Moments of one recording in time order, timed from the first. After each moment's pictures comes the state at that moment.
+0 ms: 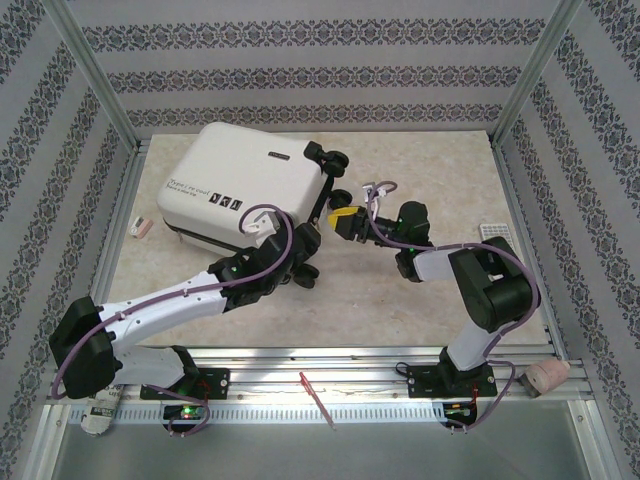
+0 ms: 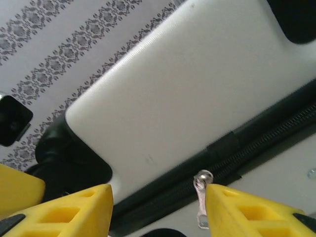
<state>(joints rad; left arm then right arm) -0.89 1.28 0.89 -0.26 -0.46 -1.32 0.34 1.72 0.63 1.07 -0.85 0.66</state>
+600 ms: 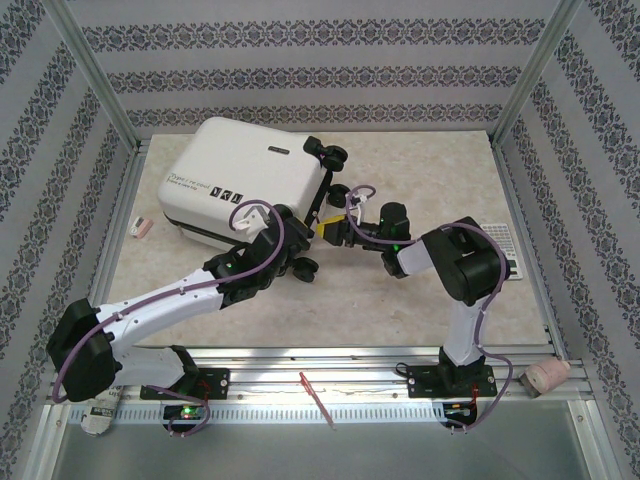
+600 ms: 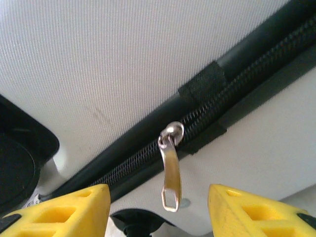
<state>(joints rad) -0.85 1.27 0.88 -0.23 -0.49 -1.34 0.38 1.93 0.73 1.08 -0.85 0.64</state>
